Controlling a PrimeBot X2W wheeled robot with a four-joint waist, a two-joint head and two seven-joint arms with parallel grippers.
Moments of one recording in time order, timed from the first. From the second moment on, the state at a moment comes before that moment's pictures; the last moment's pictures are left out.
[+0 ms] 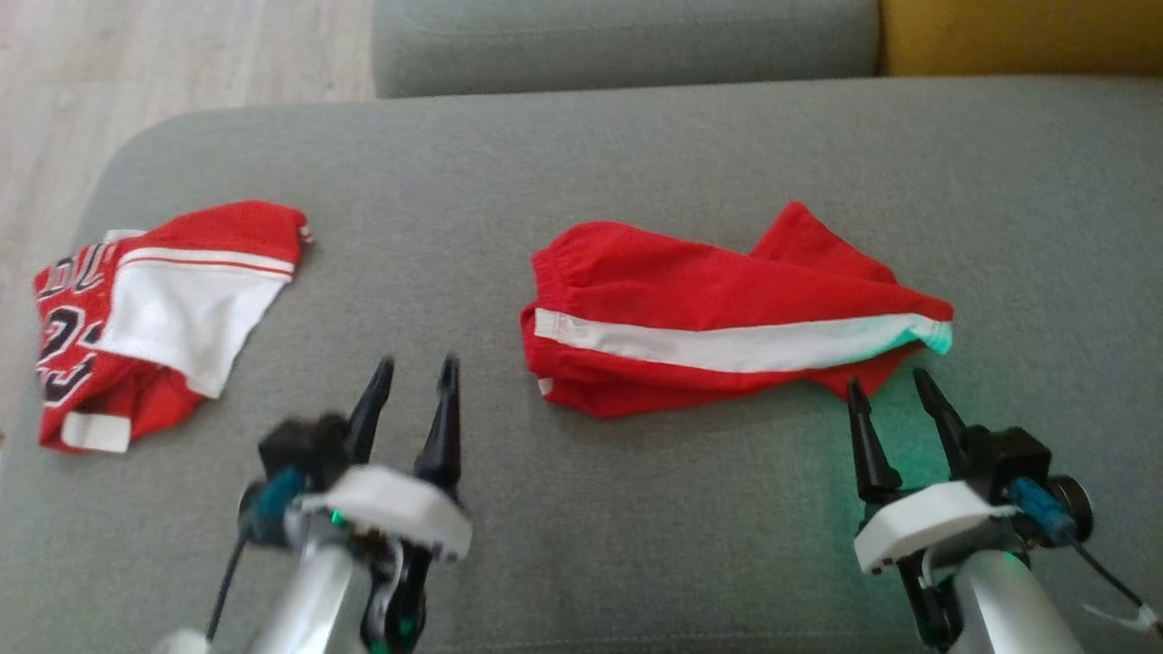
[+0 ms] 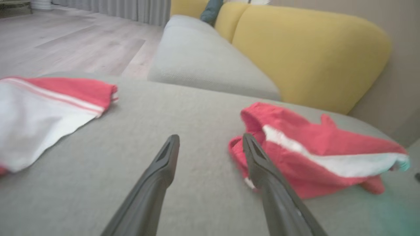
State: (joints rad) left arm -0.16 0.05 -0.34 0.35 -0.37 0.02 -0.26; right arm -0.16 -0.05 0.04 0.53 0.05 0.12 -0.25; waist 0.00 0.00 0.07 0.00
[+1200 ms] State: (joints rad) left arm -0.39 0.04 -0.44 0.57 -0.60 -0.08 -0.26; right arm -0.24 -0.05 0.06 0.48 0.10 0.12 -0.25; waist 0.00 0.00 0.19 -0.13
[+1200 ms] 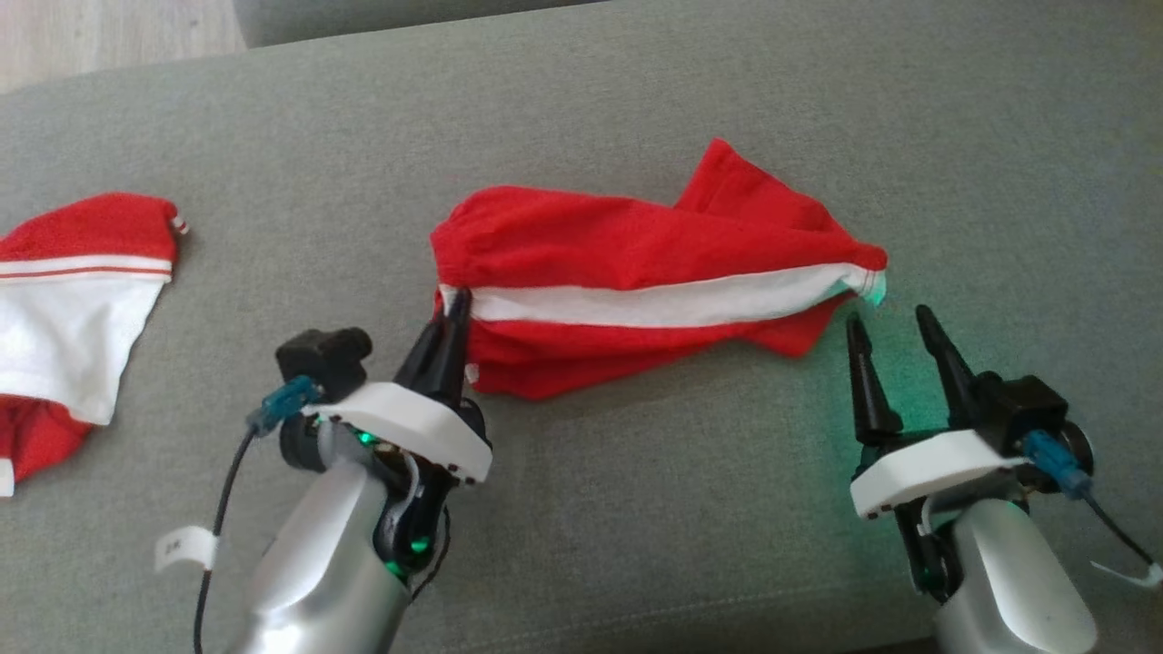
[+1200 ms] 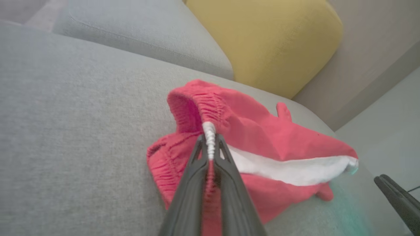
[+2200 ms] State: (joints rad) left arm -0.30 0.04 -0.40 0.52 -0.55 -0.06 -0.26; right arm -0.12 -0.11 0.21 0.51 0.10 0.12 -0.25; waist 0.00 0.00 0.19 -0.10
